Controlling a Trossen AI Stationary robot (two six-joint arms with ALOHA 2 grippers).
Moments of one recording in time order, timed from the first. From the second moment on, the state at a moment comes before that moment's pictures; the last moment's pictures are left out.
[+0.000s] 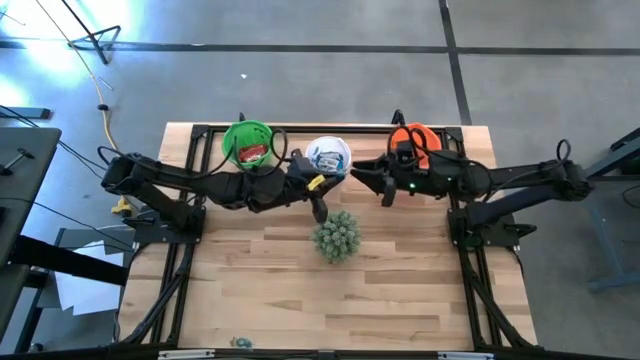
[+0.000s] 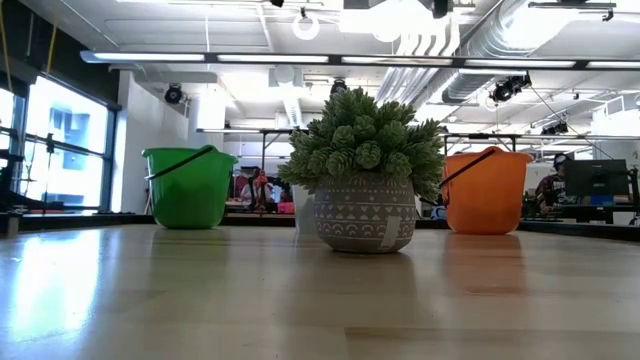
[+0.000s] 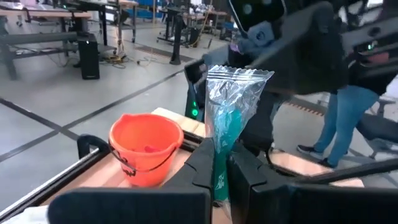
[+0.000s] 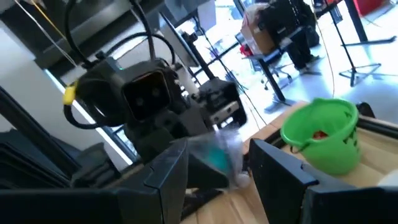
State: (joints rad) left arm -0.13 1.49 1.25 0.13 -0.51 -0.22; right arm 0.05 1.10 0.93 0.20 0.24 0.59
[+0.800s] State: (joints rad) left arm -0.12 1.49 1.26 0.14 -0.49 -0.19; right arm 0.00 1.21 0.94 0.40 0.14 0.58
